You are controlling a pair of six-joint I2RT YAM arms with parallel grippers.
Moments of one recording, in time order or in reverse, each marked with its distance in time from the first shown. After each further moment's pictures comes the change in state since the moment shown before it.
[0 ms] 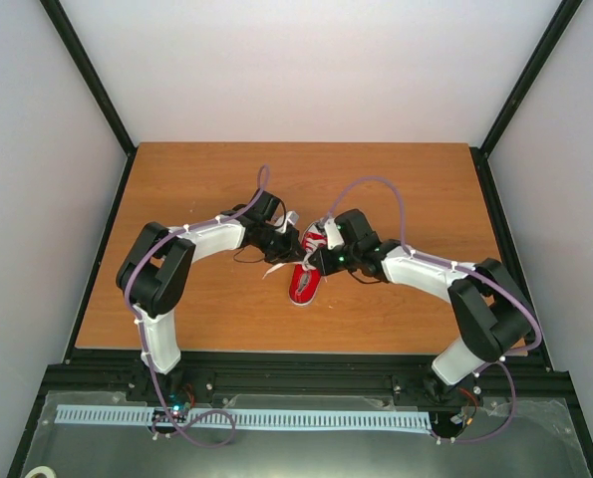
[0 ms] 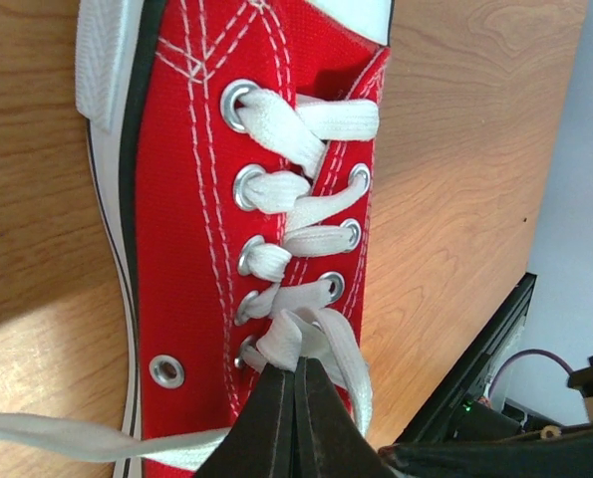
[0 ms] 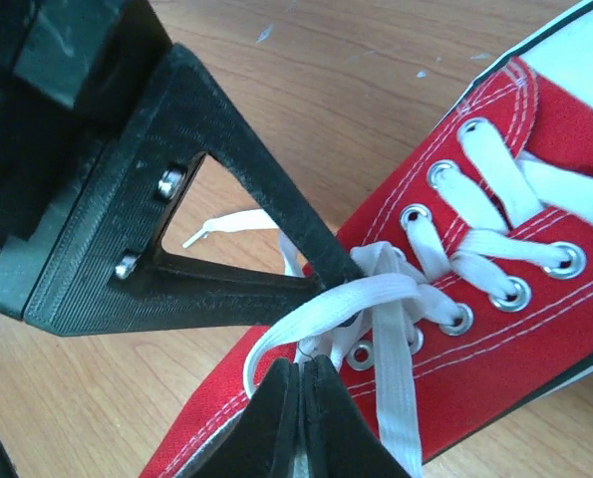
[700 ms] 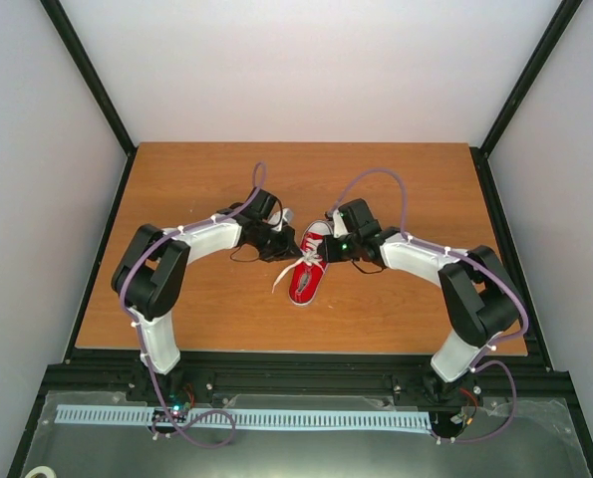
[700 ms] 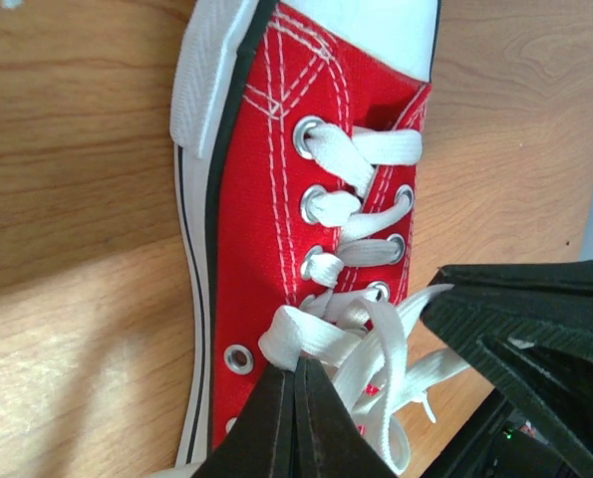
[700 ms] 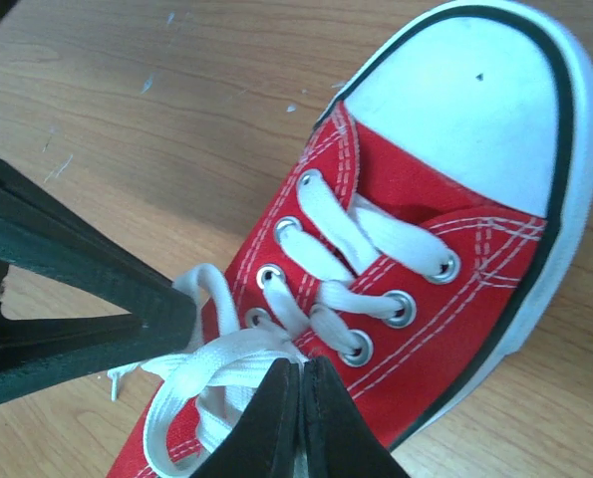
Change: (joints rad) left arm 0.018 -0.027 -0.002 -0.045 -0.090 0.042; right arm -0.072 0.094 0.103 -0.077 0.051 0.071
